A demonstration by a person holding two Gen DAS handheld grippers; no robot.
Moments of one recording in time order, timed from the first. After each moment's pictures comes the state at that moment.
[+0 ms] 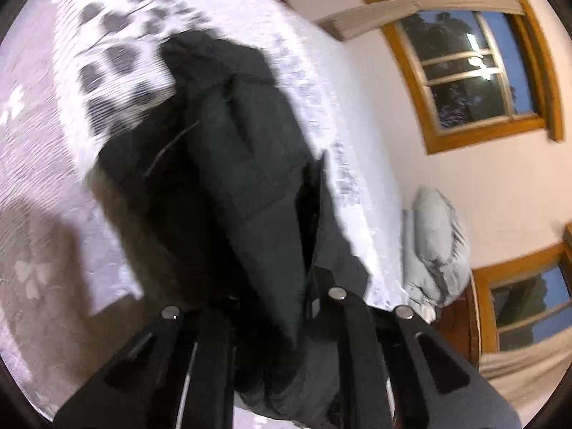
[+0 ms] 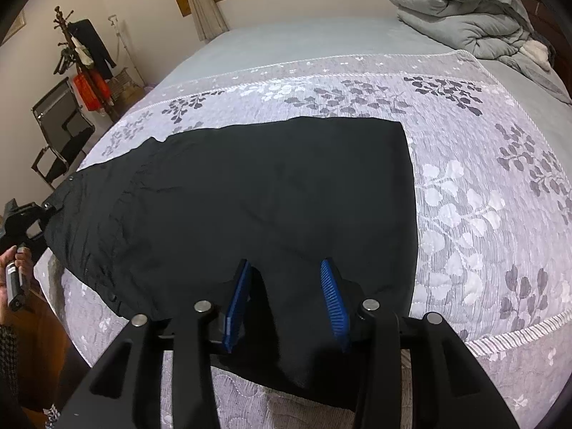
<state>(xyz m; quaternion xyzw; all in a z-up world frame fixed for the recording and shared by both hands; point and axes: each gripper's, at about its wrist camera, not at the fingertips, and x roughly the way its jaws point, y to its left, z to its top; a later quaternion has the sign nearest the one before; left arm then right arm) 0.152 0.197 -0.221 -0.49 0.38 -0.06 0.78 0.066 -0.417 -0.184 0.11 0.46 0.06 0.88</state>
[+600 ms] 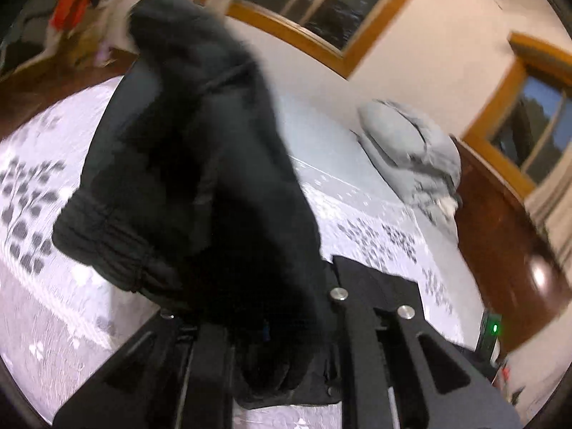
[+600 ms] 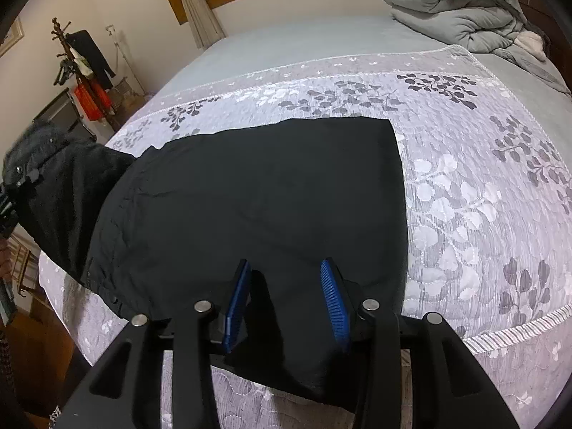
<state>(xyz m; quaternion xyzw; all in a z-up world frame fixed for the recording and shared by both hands) 0.133 0.062 -0.104 -0.19 0.34 -0.19 0.90 0.059 -0.429 -0.186 0.12 0.45 0.06 0.88</state>
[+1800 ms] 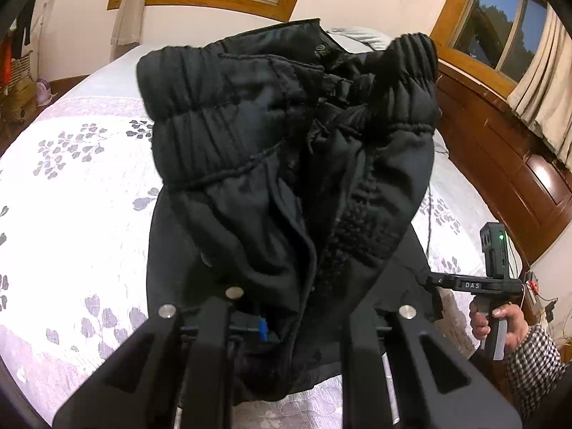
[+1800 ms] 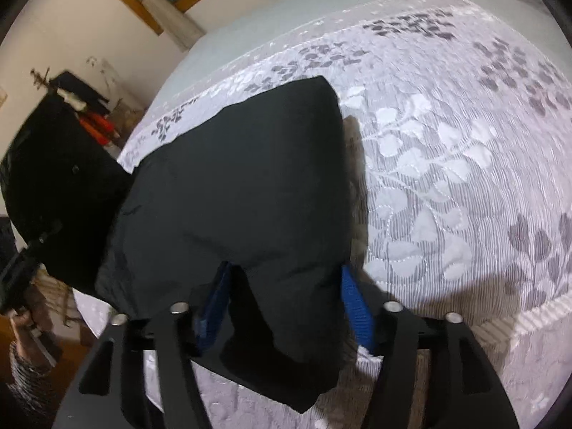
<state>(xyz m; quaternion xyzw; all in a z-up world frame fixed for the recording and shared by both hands) 0.151 -0.071 -0.112 -0.05 0.39 -0.27 0.88 0.069 -0.493 -0.217 0.23 0.49 0.09 0.84</state>
